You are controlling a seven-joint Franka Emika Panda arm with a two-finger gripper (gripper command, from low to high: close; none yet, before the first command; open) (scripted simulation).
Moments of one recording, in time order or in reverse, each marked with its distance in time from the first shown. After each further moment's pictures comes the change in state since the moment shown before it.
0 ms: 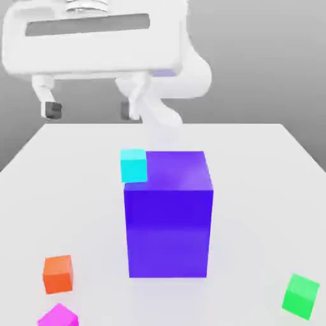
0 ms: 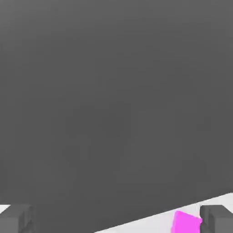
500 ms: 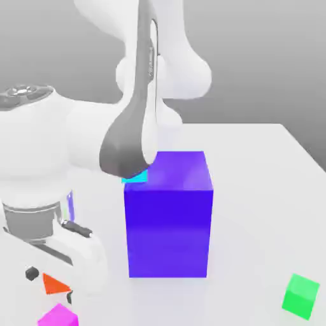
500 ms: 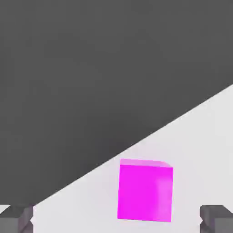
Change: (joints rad) arm -0.096 0.546 -0.049 0.029 0.077 0.158 0.058
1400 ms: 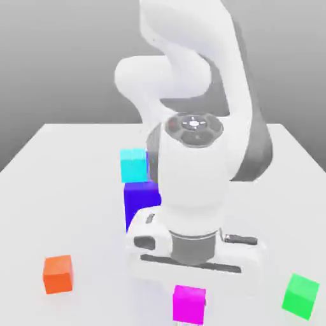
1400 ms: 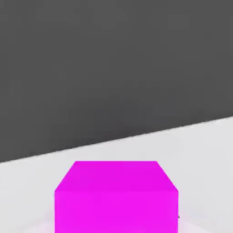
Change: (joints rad) arm 0.312 -0.124 0.234 -0.093 -0.118 -0.045 0.090
